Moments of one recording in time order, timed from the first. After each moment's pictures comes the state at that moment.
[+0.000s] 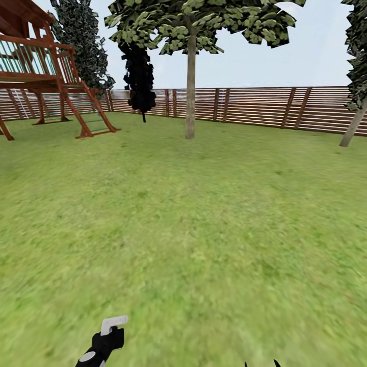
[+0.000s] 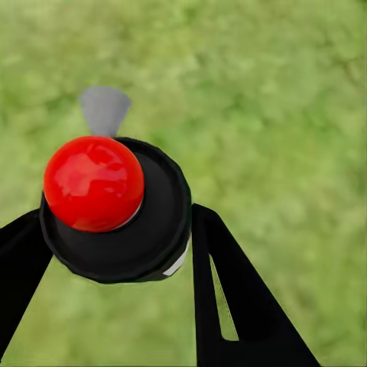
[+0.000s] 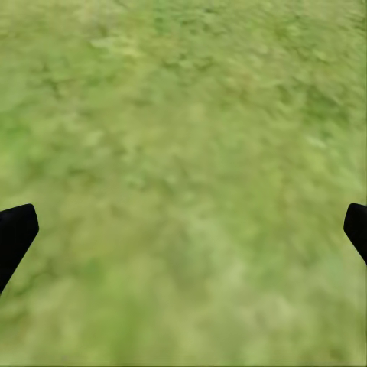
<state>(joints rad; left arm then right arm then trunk) -0.41 -0.03 0.33 -0.37 -0.17 -0.13 -0.04 -0.28 -0.02 -0.46 -0.03 0.65 -0.87 -0.17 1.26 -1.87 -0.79</state>
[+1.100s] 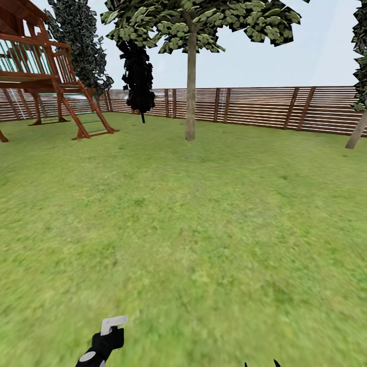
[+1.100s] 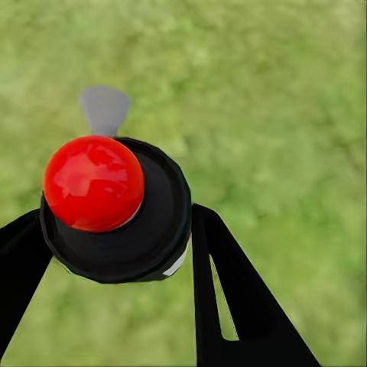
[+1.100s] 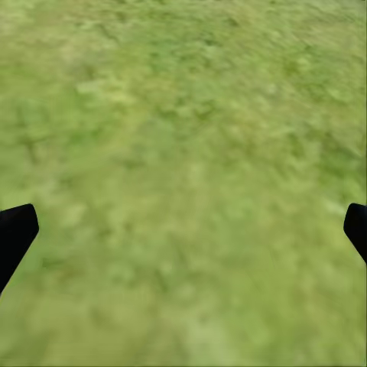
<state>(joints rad) -0.41 -0.03 0.33 -0.37 -0.17 -0.13 -0.04 -0.28 -0.02 -0.46 -0.03 0.65 -0.87 -0.17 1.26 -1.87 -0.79</state>
